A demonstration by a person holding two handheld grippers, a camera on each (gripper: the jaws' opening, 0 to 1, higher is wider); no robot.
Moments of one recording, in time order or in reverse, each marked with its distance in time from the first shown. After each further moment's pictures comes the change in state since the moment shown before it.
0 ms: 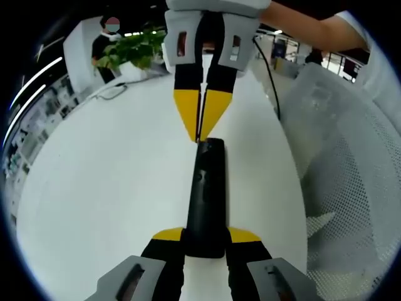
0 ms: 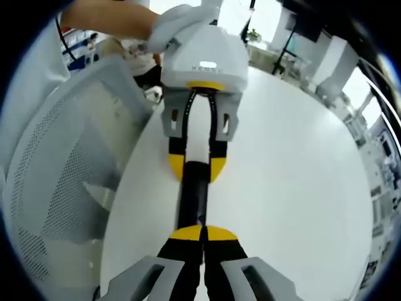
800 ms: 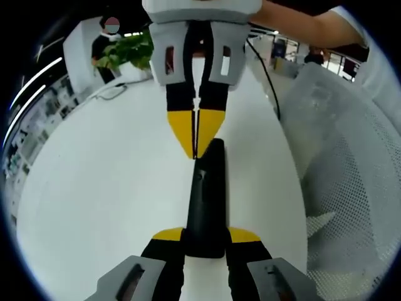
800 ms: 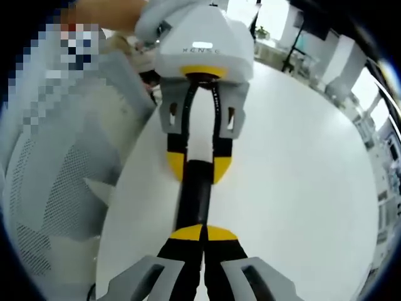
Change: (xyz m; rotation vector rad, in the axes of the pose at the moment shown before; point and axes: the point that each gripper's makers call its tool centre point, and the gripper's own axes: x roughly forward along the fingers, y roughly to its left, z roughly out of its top) left arm 0.000 0.002 0.000 0.002 -0.002 0.000; right arm 0.020 0.001 0.002 -0.030 0.023 0.068
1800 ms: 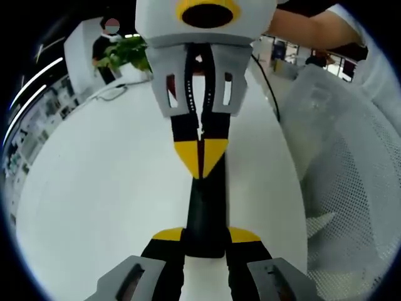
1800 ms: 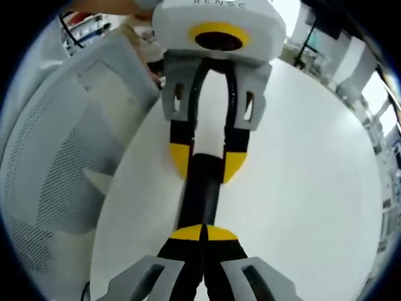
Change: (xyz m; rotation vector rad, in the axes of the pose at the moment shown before) left arm -0.001 0.000 -0.001 -0.004 -0.013 -0.002; right arm 0.022 0.005 -0.005 -0.038 0.050 0.044
